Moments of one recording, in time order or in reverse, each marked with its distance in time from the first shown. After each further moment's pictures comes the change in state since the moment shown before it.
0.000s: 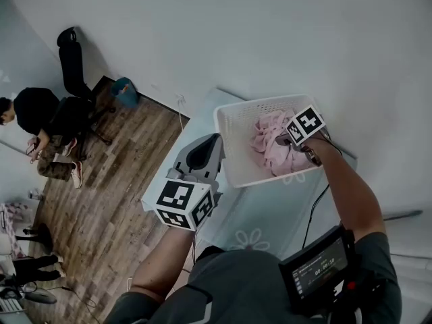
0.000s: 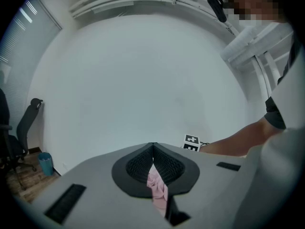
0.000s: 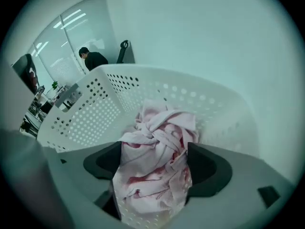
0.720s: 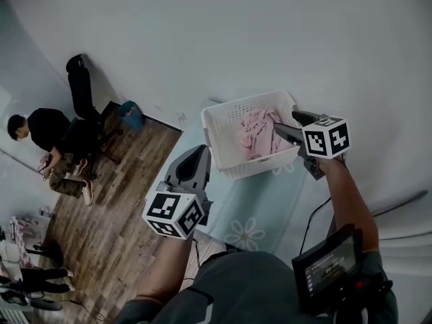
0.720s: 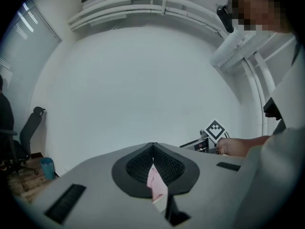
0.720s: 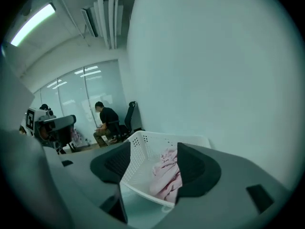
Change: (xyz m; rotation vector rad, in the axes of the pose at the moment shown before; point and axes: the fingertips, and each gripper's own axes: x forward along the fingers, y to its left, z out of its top) left arm -0.066 -0.086 0.020 0.037 -0.068 0.009; right arm -0.212 0.052 -0.010 0.126 -0.667 0.055
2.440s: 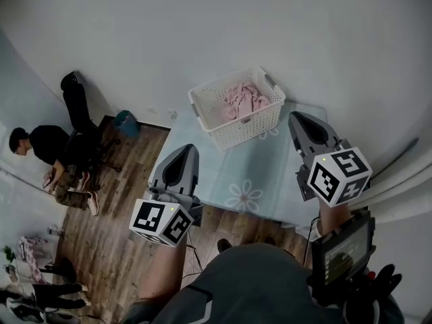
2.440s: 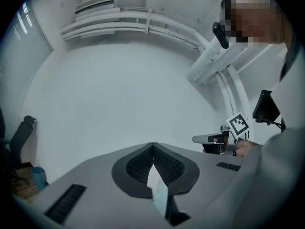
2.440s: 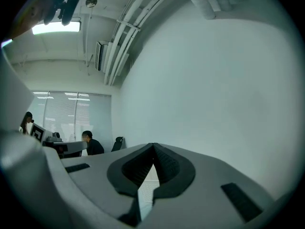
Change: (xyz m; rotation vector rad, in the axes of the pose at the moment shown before) left arm -0.141 -0.096 0.032 0.040 -0.113 -0.138; right arm -0.239 0.151 -0.003 0.046 -0.498 -0.249
